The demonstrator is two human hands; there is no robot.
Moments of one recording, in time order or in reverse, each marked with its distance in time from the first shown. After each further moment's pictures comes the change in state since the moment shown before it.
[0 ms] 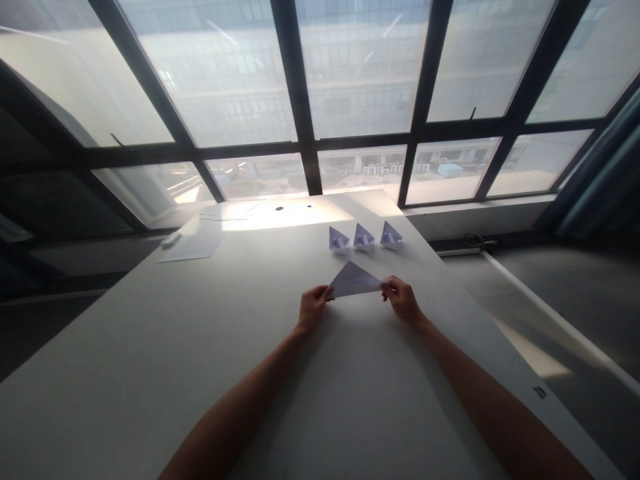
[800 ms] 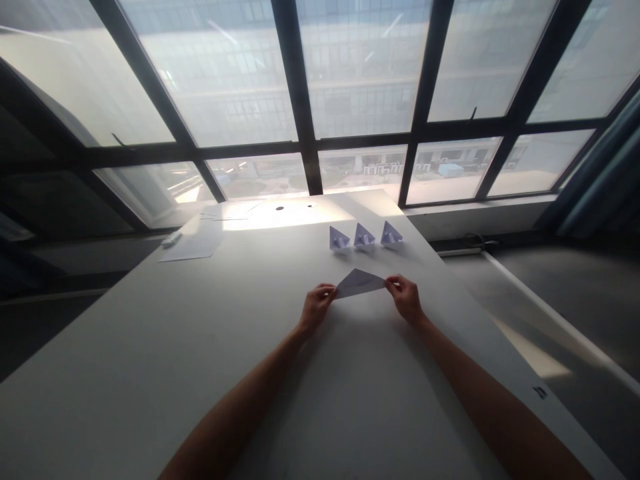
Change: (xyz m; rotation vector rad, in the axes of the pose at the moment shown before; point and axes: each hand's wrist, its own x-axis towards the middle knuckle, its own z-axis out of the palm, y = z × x) left_hand -0.002 0.005 0.000 -0.007 -0.116 0.067; right_hand 0.003 0.016 -0.001 -0.047 0.193 0.062
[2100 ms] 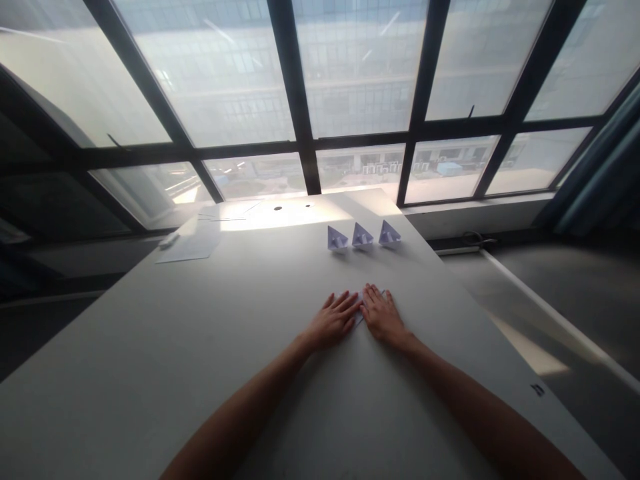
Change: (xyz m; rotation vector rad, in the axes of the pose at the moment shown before) left_hand -0.025 -0.002 0.016 1.052 -0.655 0.413; right_hand -0.047 -0.025 0.041 -0.968 -0.526 -0.103
